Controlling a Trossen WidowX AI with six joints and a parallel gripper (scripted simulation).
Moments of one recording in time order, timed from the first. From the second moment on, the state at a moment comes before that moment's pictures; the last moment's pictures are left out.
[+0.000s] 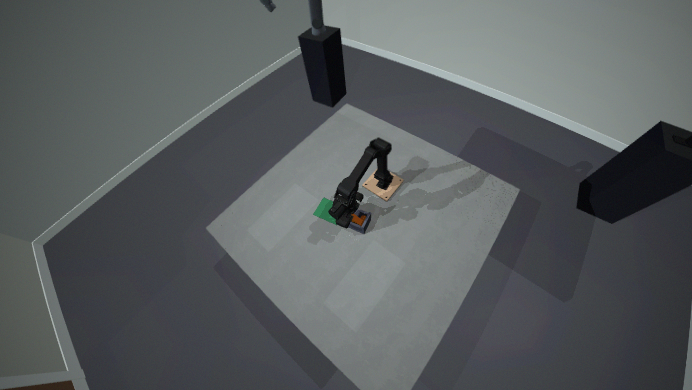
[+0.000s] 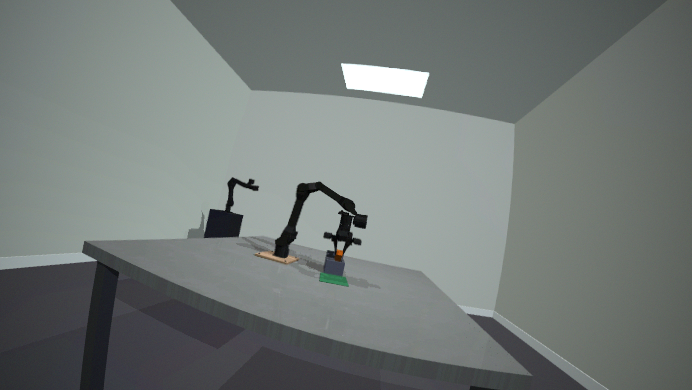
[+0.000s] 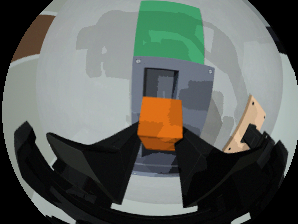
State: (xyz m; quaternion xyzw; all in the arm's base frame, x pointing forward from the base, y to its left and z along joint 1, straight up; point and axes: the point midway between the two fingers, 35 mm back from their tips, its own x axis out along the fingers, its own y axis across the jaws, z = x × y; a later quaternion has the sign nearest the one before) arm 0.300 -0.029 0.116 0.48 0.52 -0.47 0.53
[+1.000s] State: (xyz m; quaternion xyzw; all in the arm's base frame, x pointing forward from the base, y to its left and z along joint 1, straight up) arm 0.298 -0.030 0.164 0.47 0.52 -0.47 0.53
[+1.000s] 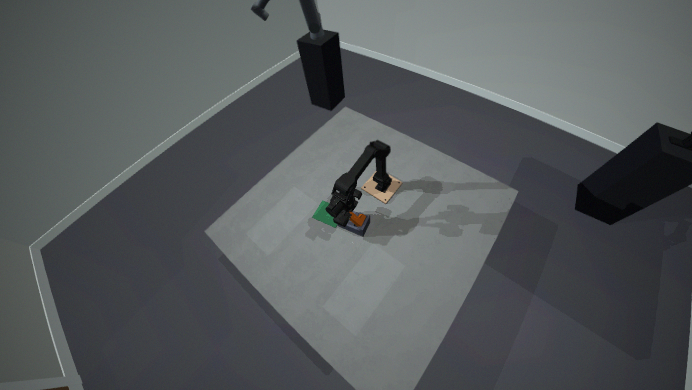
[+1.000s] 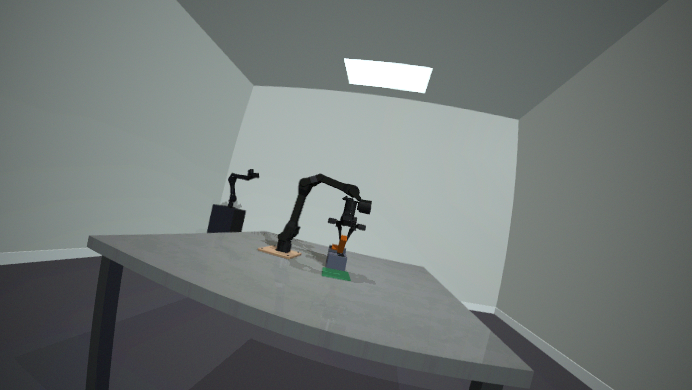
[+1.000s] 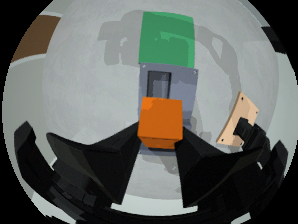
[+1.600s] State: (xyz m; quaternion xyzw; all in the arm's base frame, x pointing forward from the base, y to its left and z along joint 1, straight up) arm 0.297 -0.030 0.186 0.48 0.52 -0.47 0.54
